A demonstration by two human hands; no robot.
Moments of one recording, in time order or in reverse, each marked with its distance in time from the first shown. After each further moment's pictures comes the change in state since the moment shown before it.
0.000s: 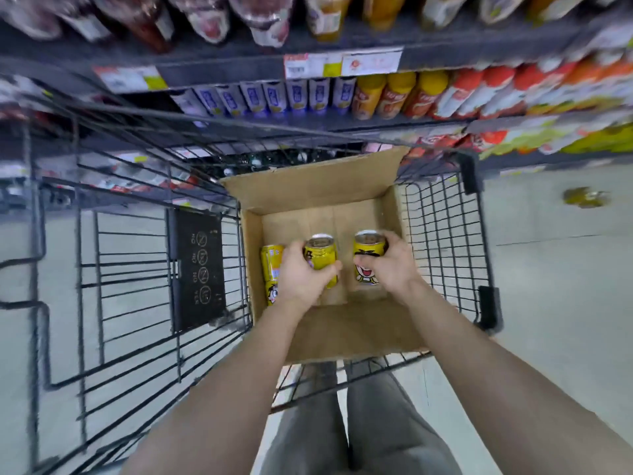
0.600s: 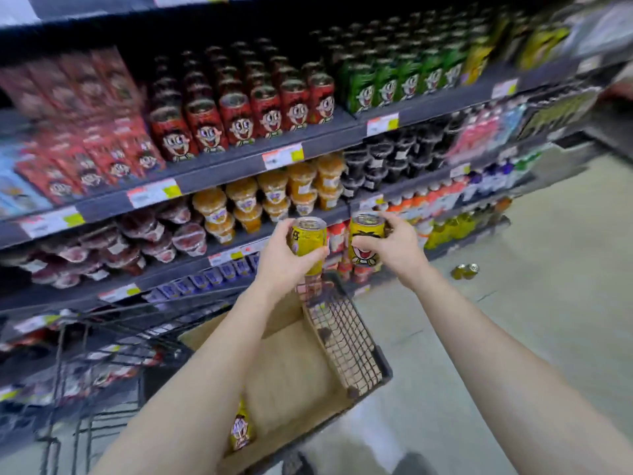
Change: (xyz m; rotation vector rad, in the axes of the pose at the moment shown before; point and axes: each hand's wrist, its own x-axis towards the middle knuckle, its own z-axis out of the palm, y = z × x) left_hand -0.179 0.321 -0.044 0.015 -0.060 0.834; right_hand -0.174 -0.118 -0.307 0.342 0.407 -0.427
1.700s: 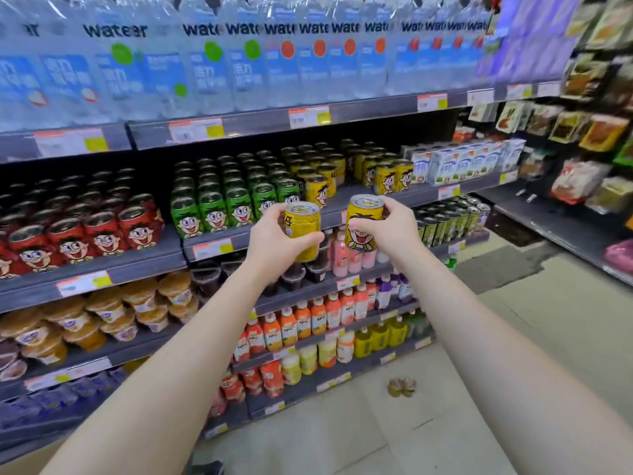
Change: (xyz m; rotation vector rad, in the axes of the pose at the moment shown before) left_hand 0.201 0.347 0.322 0.022 0.200 0.206; right_hand 0.252 -0.040 -0.449 0.048 0.094 -0.284
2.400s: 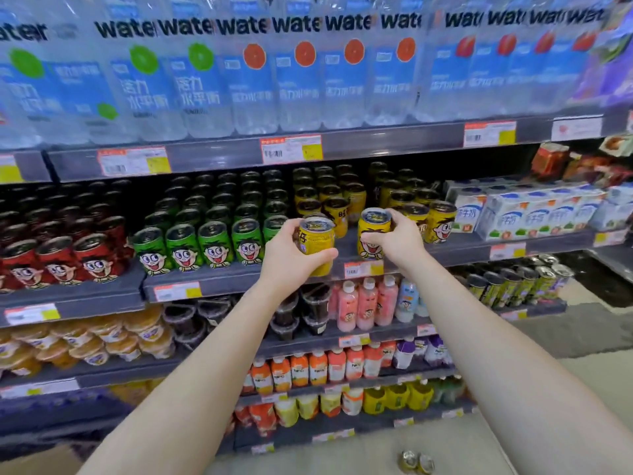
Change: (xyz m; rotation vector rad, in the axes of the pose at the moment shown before) left_hand 0.164 -0.016 0.117 0.019 0.186 -0.116; right_hand 0.272 0.082 0.010 -0.079 -0.174 -0.001
